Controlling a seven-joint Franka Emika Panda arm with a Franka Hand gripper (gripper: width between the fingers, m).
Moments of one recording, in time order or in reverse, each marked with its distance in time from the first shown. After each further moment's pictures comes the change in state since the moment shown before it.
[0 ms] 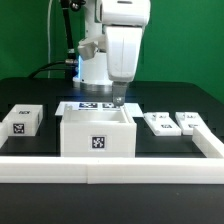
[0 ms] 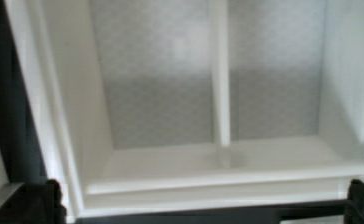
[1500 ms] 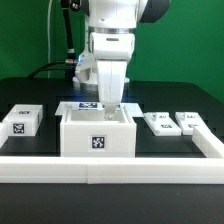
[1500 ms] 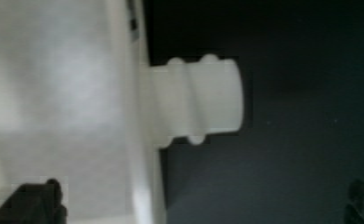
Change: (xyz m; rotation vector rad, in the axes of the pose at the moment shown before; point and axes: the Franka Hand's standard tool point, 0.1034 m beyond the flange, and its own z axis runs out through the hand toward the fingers) arm -0.010 -0.089 0.059 0.067 0.019 0.001
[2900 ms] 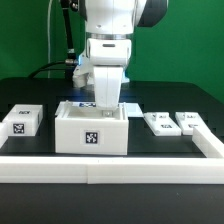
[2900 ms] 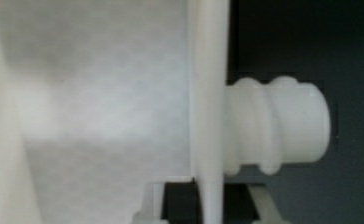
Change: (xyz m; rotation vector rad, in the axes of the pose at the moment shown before) arm -0.002 0.000 0.001 -0.002 0.001 0.009
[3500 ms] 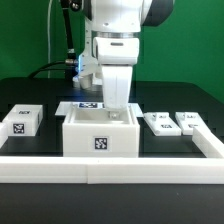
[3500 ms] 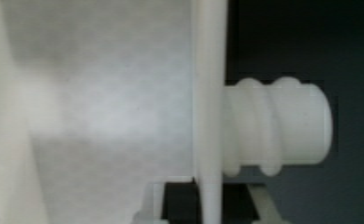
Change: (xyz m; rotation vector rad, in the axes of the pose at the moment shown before) arm 0.023 0.034 -0.005 -0.027 0.007 -0.042
